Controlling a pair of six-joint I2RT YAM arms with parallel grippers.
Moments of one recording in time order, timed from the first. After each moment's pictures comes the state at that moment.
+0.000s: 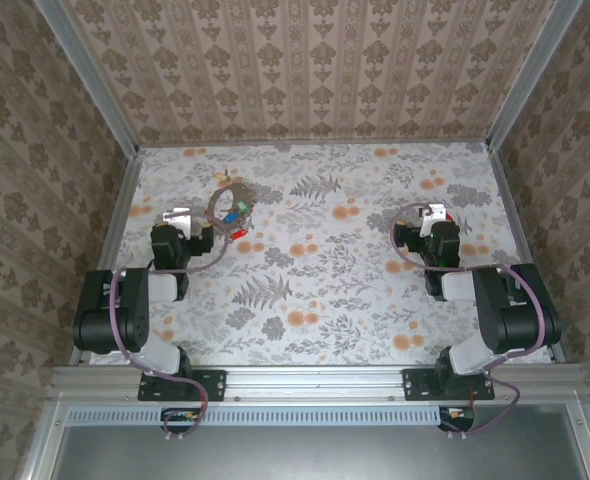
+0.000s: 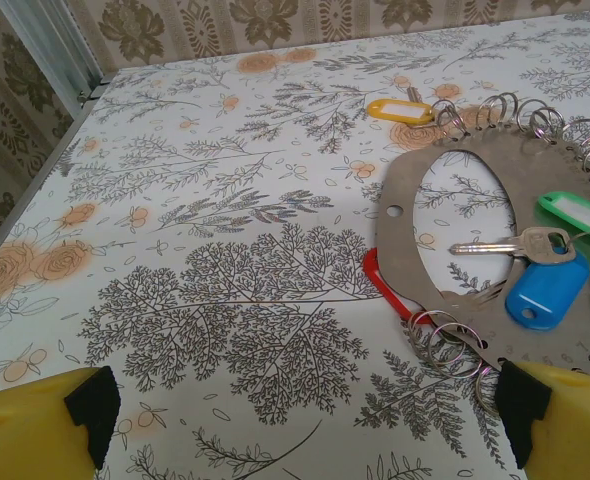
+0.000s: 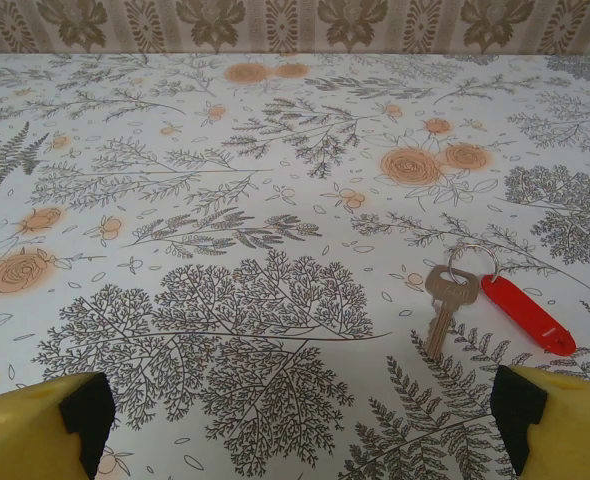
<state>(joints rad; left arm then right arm) -0.02 1.54 0.40 0.76 -0.01 0.11 0.02 1.54 0.40 0.76 0.07 0.01</state>
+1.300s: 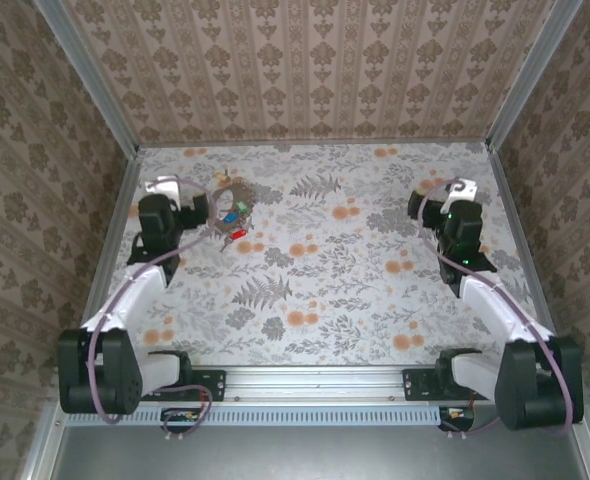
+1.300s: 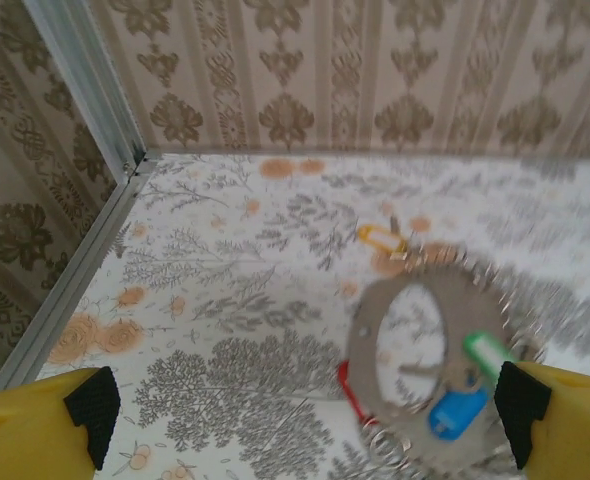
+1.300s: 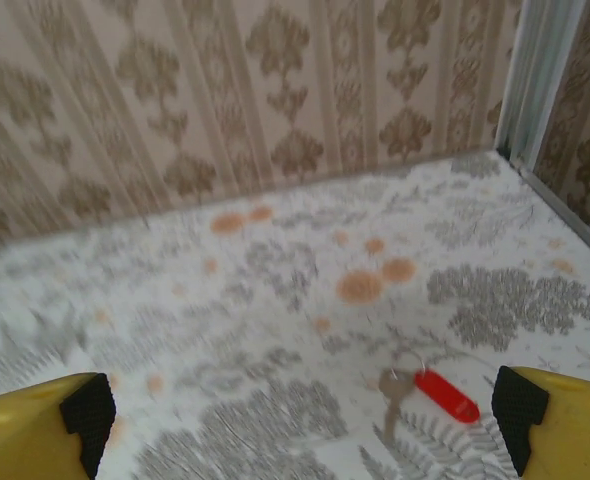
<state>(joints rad) -0.08 1.19 0.74 0.11 -0.11 -0.07 0.01 1.11 0.63 0.21 0.18 0.23</state>
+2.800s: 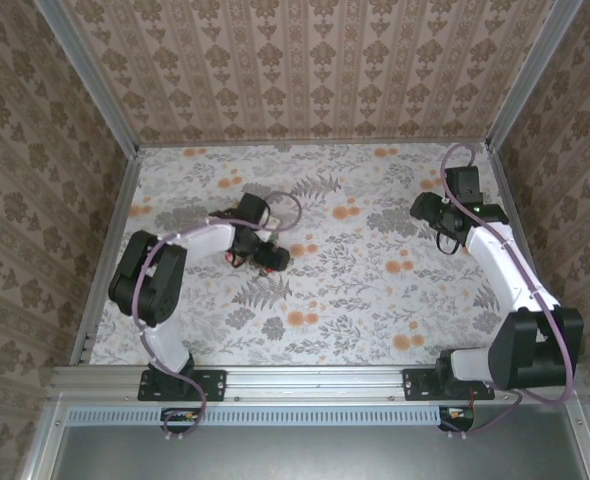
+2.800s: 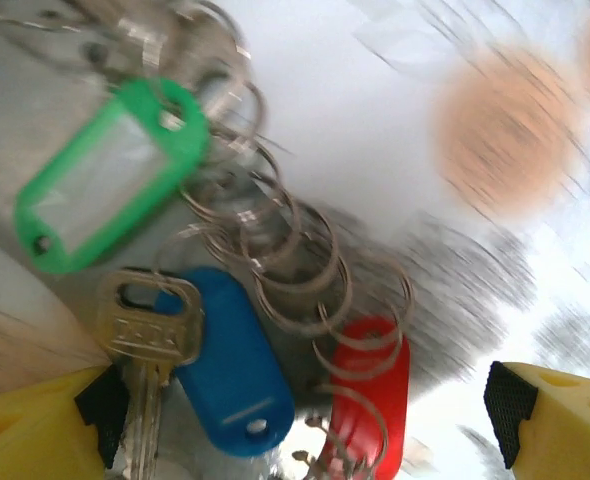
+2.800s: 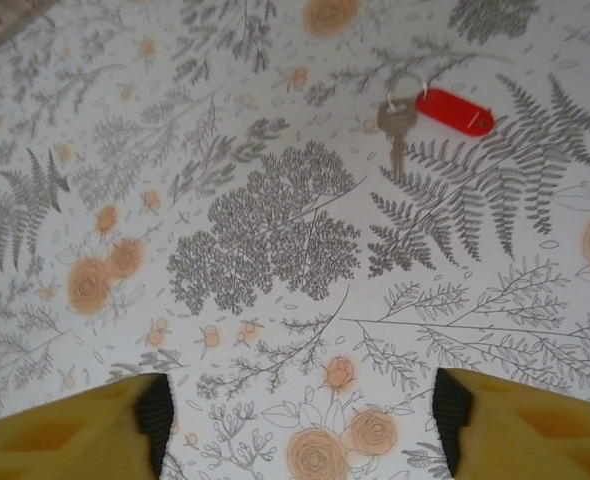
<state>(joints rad) -0.54 1.76 1.04 -0.53 0.19 -0.01 -0.01 1.34 1.07 -0.64 0.00 0.53</state>
